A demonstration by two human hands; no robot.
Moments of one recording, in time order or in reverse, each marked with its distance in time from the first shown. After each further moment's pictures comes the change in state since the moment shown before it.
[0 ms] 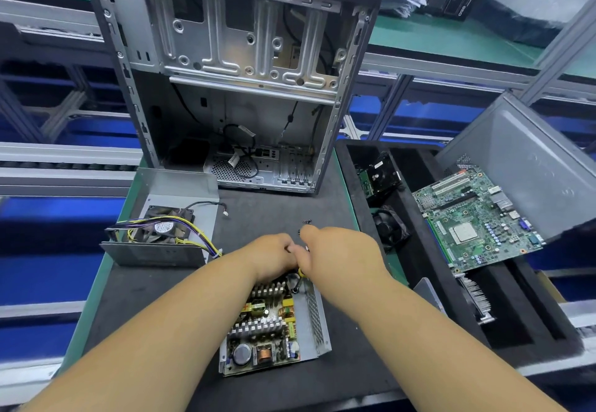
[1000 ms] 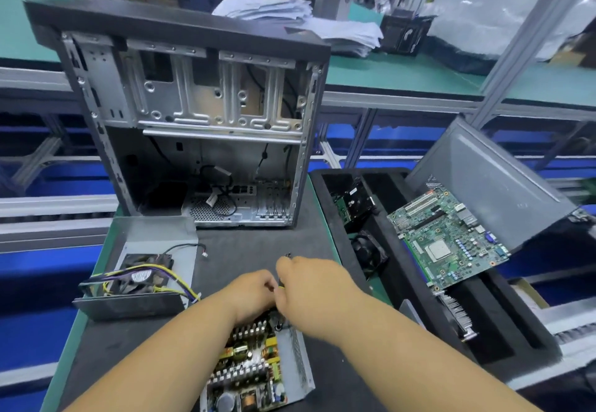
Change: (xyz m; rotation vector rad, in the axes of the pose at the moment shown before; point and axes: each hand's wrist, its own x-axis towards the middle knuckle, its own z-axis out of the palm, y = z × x) left_hand 0.004 -0.004 0.004 -0.028 0.039 0.019; right_hand 0.000 0.001 -0.017 0.091 -0.120 -0.048
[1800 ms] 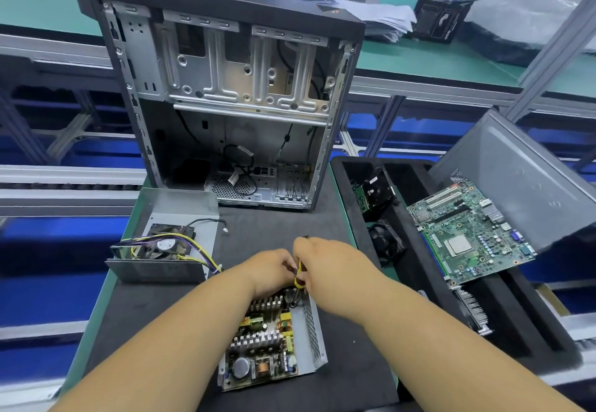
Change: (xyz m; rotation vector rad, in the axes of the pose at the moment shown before) left_hand -0.003 0.005 -0.003 0.049 -0.004 0.022; right_hand 0.001 0.008 0.003 -0.021 -0.037 -0.092
